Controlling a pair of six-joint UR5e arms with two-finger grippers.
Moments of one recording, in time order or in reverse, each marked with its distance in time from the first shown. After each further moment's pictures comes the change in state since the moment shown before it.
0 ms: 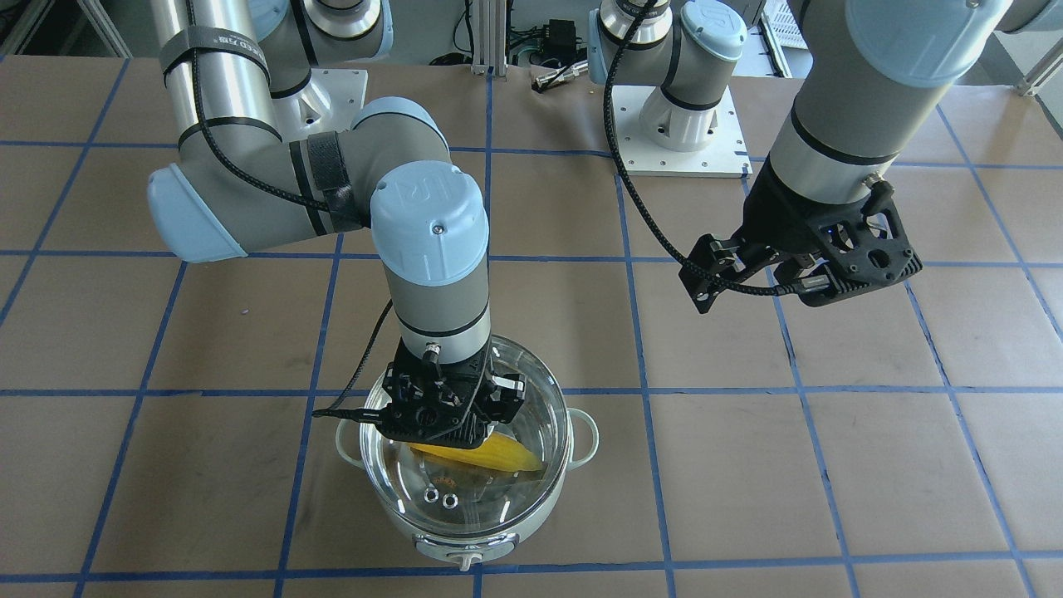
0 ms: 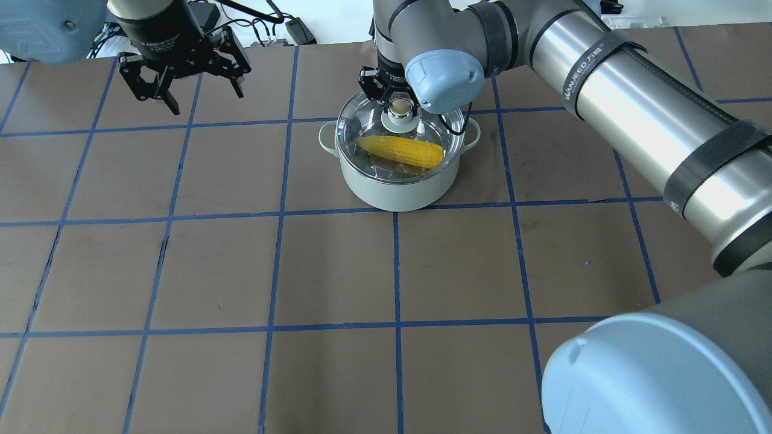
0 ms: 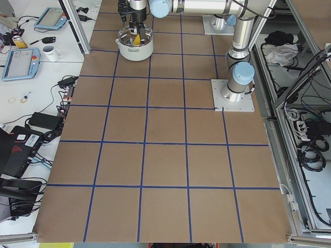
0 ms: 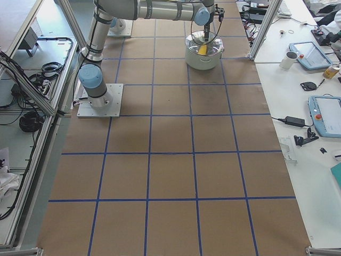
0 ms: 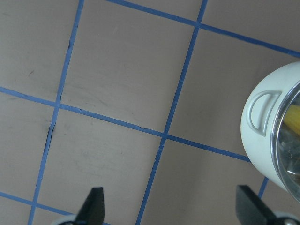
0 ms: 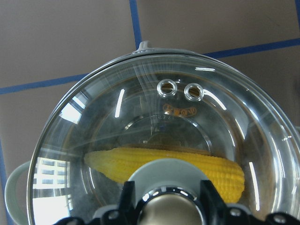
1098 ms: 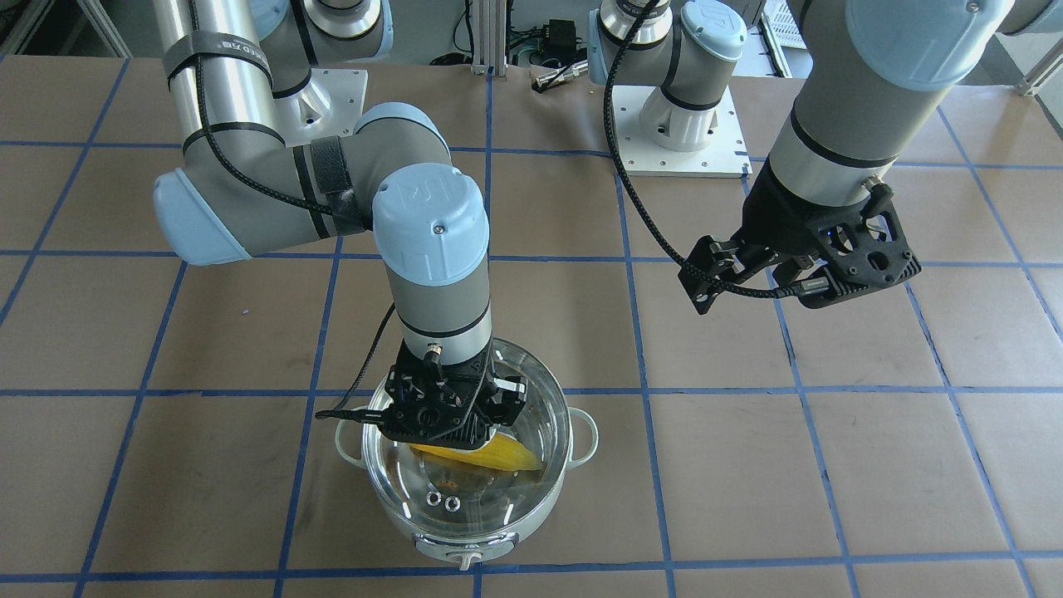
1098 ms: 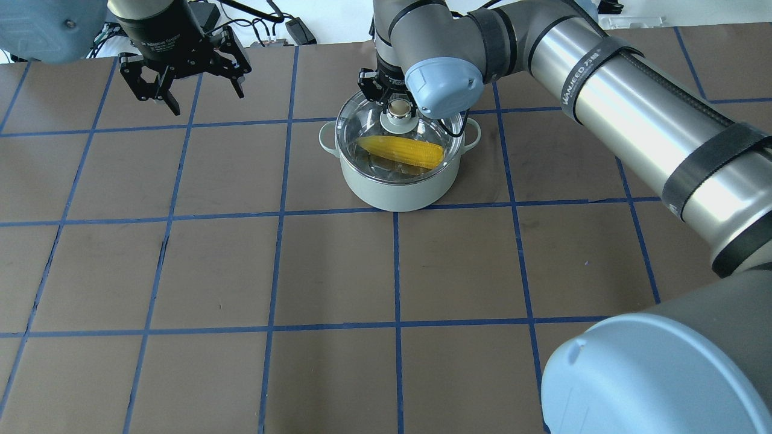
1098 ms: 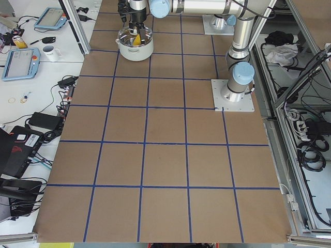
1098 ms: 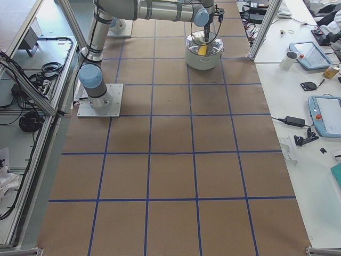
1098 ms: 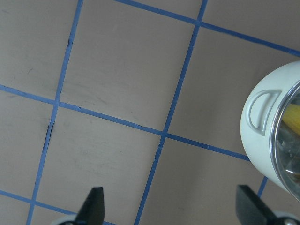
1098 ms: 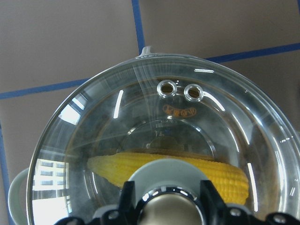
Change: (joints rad) left arm 0.001 -0.001 0.000 -0.005 -0.003 -0.005; right arm 0.001 -0.001 0.015 -0.037 0.000 0.002
